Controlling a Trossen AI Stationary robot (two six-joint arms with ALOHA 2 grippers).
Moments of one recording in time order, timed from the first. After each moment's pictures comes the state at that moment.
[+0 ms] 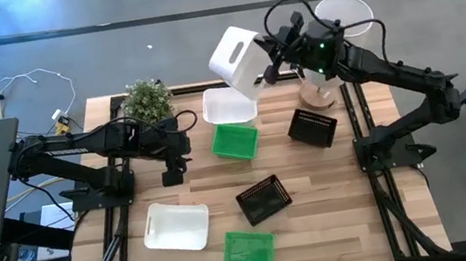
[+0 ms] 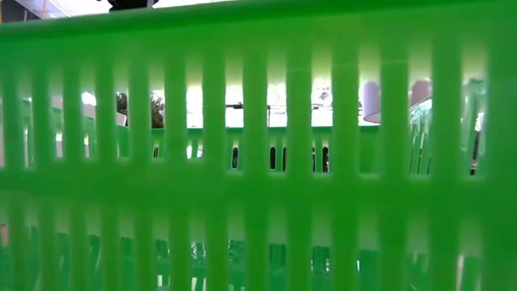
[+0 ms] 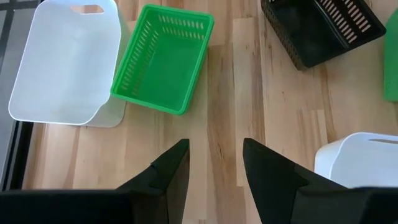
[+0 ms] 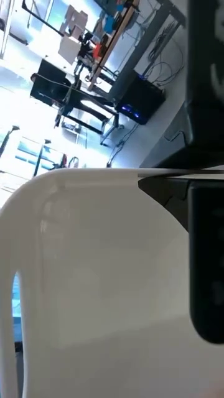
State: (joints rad) left arm 0.11 1.17 1.13 -0.94 -0.14 0.05; right arm -0.41 1.32 1.42 -0.18 0.23 -0.29
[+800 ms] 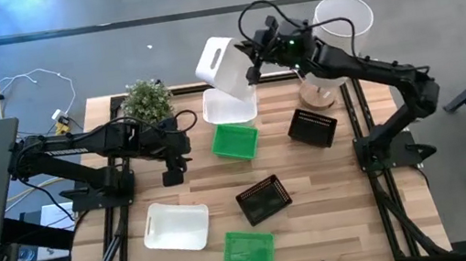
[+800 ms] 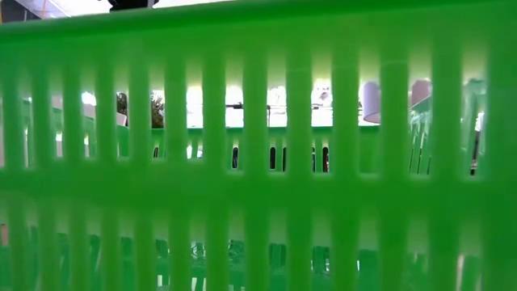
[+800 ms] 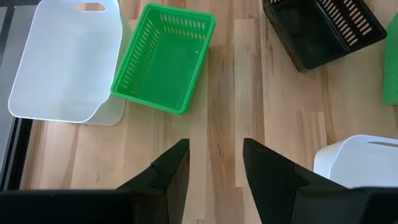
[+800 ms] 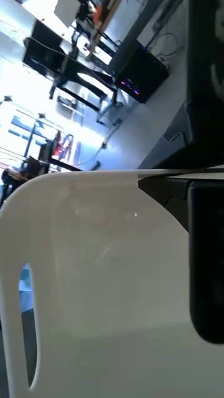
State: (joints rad) left arm 0.11 1.17 1.13 -0.94 -0.14 0.04; right arm -0.51 1.52 1.42 -0.05 0.04 -0.32
